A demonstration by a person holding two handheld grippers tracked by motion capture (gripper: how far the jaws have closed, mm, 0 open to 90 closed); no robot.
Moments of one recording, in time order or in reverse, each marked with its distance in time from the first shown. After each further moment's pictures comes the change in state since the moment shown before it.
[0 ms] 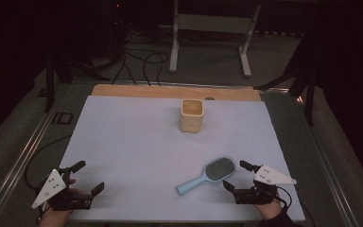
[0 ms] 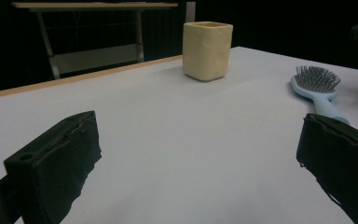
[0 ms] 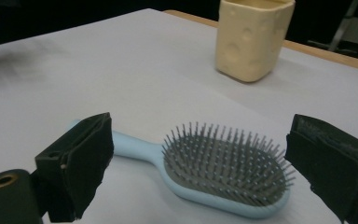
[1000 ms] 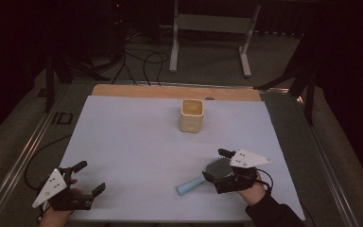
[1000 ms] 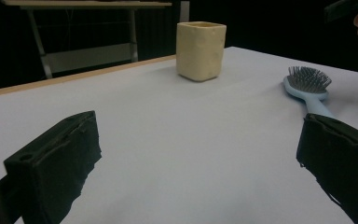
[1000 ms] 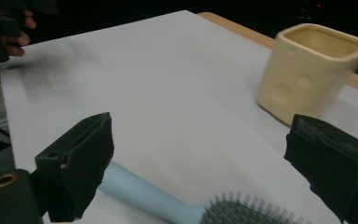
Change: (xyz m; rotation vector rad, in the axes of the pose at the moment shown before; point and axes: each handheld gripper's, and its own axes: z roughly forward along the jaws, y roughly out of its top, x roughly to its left) left arm -0.002 0.002 0.001 0.004 -0.020 -0.001; right arm 0.022 0.057 0.047 0.053 0.137 -0.085
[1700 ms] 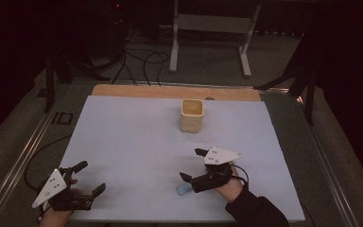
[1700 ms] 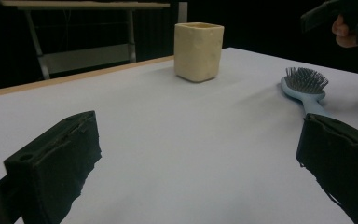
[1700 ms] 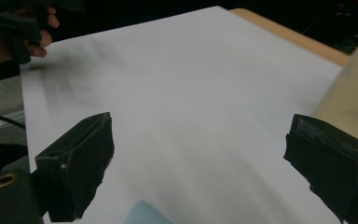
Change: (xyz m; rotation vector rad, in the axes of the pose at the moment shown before) left arm -0.001 0.000 0.000 -0.006 -0.008 -0.001; right arm 0.025 0.018 0.051 0.042 0.077 -0.028
